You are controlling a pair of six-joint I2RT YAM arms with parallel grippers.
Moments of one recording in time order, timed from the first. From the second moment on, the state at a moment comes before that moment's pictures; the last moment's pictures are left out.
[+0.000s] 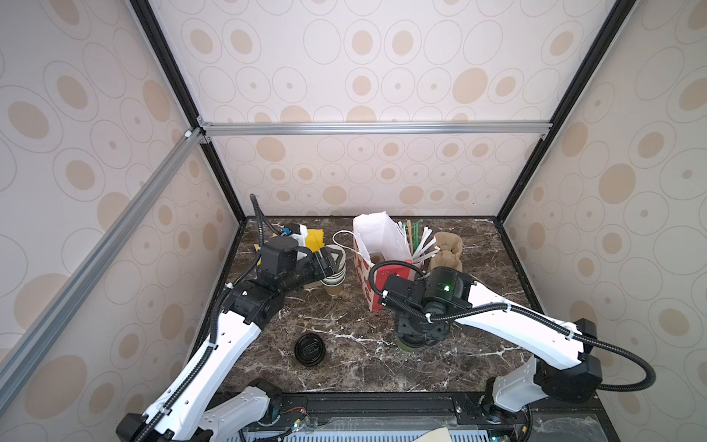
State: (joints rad) left arm -0.43 1.06 1.14 -0.53 0.18 -0.70; right arm 1.11 1.51 1.67 -1.64 0.19 1.27
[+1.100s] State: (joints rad) left arm -0.44 1.61 1.52 -0.61 0.25 -0.74; right arm 0.88 1.42 1.81 -1.69 0.24 1.05
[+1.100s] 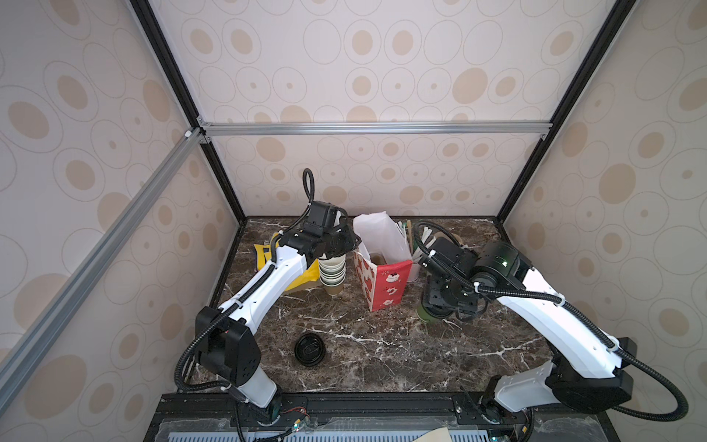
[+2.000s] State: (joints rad) left arm -0.49 1.54 1.46 -0.61 0.33 -0.76; right arm 0.84 1.37 1.95 -1.69 0.22 0.94
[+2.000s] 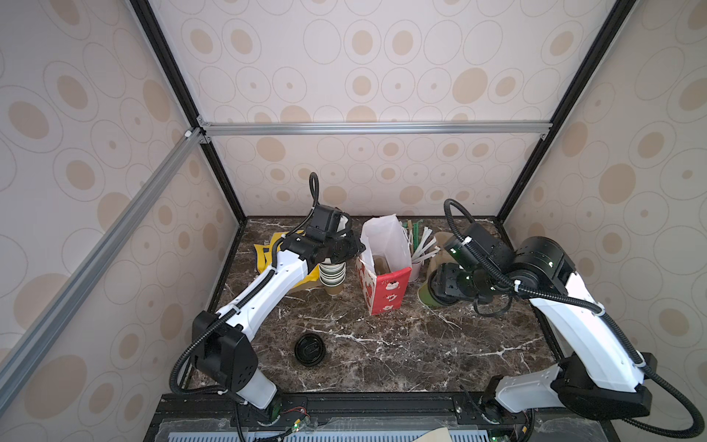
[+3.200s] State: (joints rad) left arm -0.62 1.28 1.18 -0.52 0.24 -0.93; right arm 0.84 1.63 2.37 -1.69 0.02 0.74
